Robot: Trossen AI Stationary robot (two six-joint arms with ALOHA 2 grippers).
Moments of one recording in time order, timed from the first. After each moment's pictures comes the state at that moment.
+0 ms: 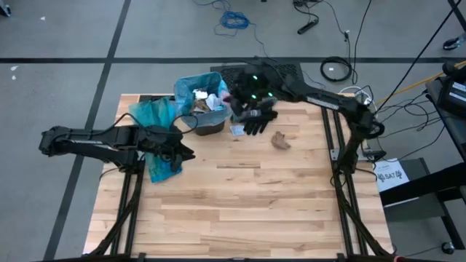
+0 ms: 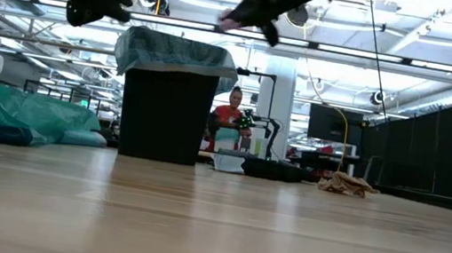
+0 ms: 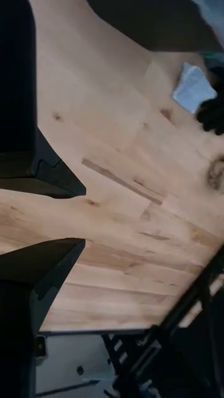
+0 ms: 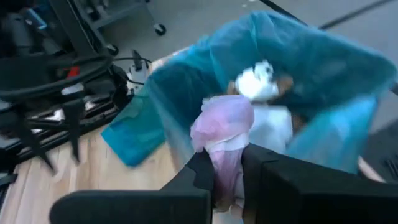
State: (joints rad) left arm 0.03 0.79 0.70 -0.49 0.04 -0.57; right arm -0.43 1.80 1.75 -0.47 -0.25 0.19
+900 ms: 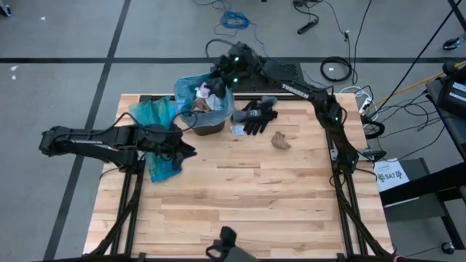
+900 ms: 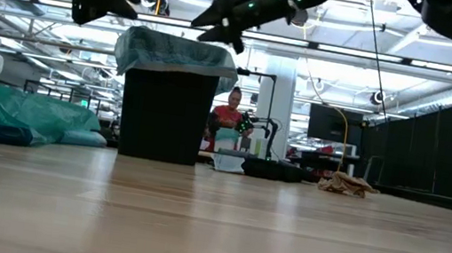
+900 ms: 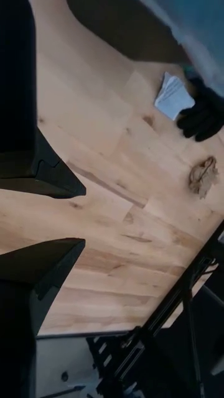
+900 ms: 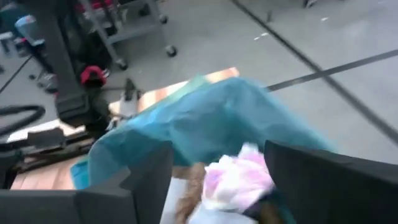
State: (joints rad) left arm 0.03 0.79 0.70 -0.45 -0.01 -0.57; right arm -0.53 2.16 2.20 -0.46 -0.38 0.07
